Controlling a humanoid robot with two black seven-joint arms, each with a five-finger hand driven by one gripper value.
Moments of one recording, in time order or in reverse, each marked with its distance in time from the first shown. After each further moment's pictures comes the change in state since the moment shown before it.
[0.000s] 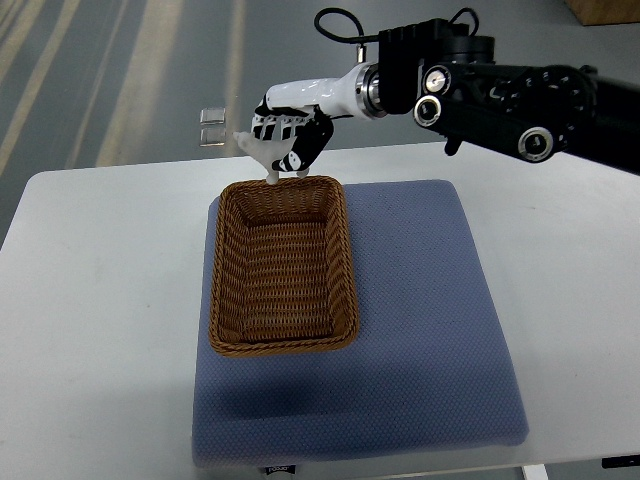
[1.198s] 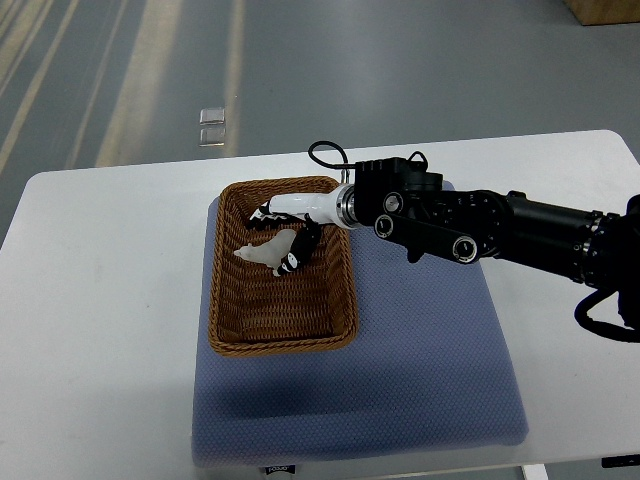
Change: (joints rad) left arm 0.001 0.000 -0.001 0.003 0.000 0.000 0.000; right arm -0.267 0.143 -0.002 -0.140 -0.009 -0.086 -0.001
